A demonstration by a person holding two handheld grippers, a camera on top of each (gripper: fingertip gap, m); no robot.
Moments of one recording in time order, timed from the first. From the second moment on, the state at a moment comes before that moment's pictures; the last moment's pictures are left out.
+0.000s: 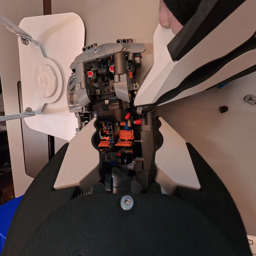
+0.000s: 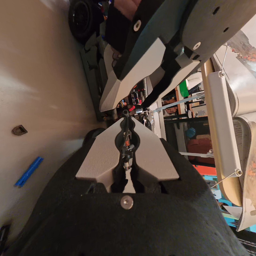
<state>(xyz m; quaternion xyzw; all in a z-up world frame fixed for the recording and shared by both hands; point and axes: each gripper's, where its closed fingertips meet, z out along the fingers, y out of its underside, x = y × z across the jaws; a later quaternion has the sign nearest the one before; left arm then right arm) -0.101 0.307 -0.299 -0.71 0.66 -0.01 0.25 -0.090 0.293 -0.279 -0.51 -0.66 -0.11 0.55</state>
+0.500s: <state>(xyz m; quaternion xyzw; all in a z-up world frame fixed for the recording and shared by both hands) -0.101 0.307 -0.299 -0.71 0.66 0.00 0.25 -0.090 0.293 -0.283 -0.53 -0.66 -0.10 0.52</state>
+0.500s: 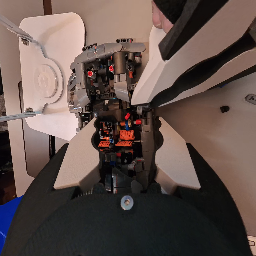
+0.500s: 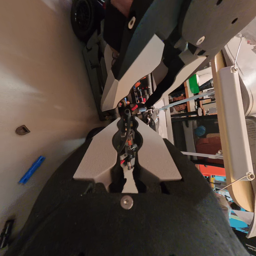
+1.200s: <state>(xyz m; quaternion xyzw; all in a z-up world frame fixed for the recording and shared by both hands) -0.101 0.307 -0.299 -0.71 0.66 -0.01 0.25 -0.090 0.293 -0.288 -0.58 -0.66 -0.01 0.48</state>
